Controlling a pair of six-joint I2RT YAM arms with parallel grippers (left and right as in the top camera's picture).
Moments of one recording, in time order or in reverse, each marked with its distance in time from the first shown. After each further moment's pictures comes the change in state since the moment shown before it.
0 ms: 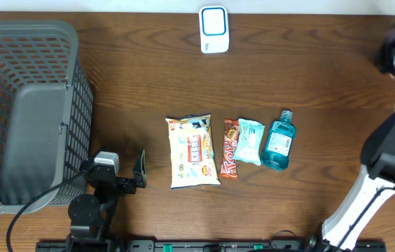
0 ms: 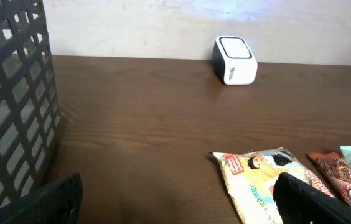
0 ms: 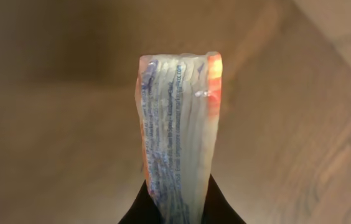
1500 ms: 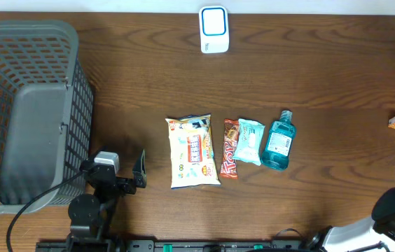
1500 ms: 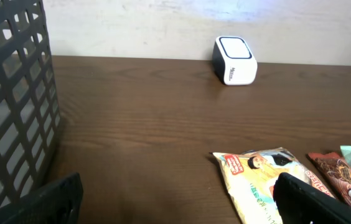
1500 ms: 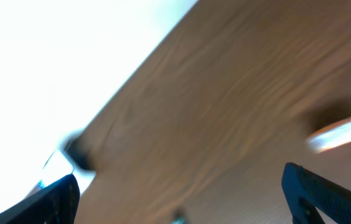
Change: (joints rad) left arm 0.000 0.000 0.000 0.000 0.000 0.000; right arm -0.213 -0.494 -0.031 -0.190 -0.885 0.031
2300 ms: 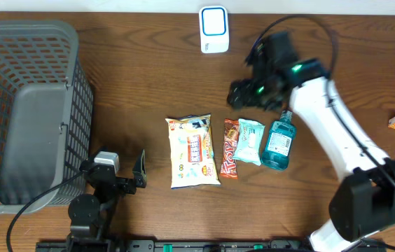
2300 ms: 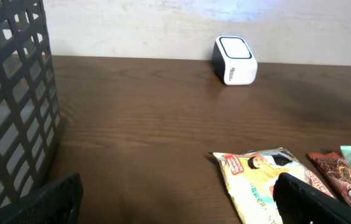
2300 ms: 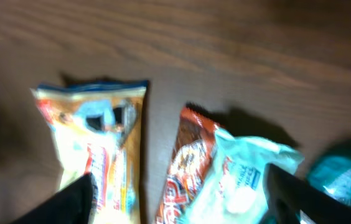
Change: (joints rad) left arm 0.000 0.000 0.000 0.000 0.000 0.000; right arm 0.958 0.014 -0.587 0.256 0.216 -0.062
